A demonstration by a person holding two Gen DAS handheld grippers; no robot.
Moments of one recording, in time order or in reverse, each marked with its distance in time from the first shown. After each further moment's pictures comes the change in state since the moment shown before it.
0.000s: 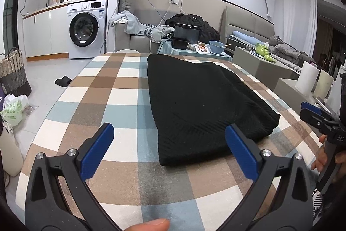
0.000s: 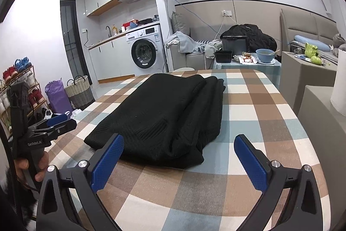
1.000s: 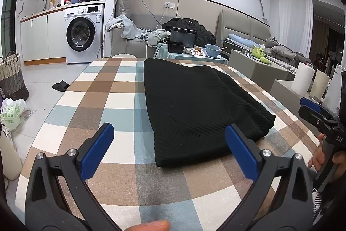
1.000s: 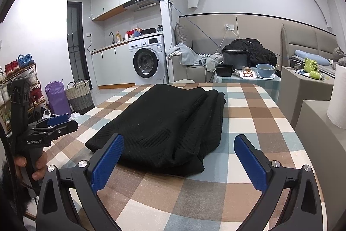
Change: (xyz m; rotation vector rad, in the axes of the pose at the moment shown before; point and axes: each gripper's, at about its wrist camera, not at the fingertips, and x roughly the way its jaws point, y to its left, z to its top) left arm -0.007 -0.002 -0.001 0.018 -0.031 -0.020; right arm -0.012 0.010 -0.003 -0.049 -0.084 -0.012
